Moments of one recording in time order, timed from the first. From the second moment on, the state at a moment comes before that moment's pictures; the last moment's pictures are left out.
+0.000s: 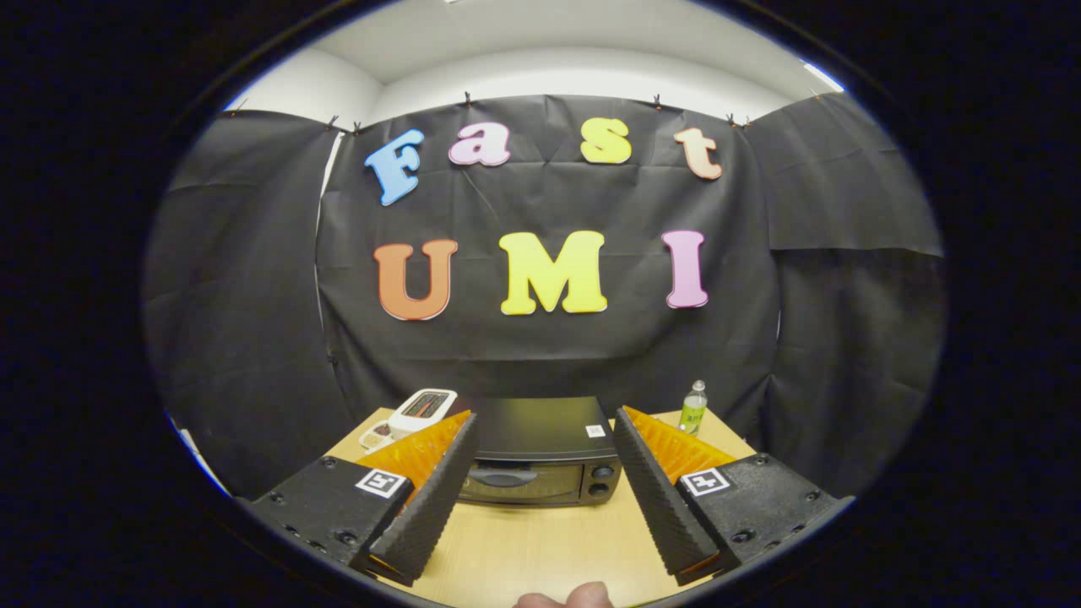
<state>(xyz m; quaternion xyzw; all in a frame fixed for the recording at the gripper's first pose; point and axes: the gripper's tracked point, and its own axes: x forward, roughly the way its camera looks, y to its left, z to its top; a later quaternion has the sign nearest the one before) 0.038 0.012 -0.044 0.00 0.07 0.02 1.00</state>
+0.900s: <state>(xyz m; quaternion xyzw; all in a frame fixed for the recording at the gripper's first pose) 0.202 0.074 -0.243 0.02 0.26 0.03 0.96</state>
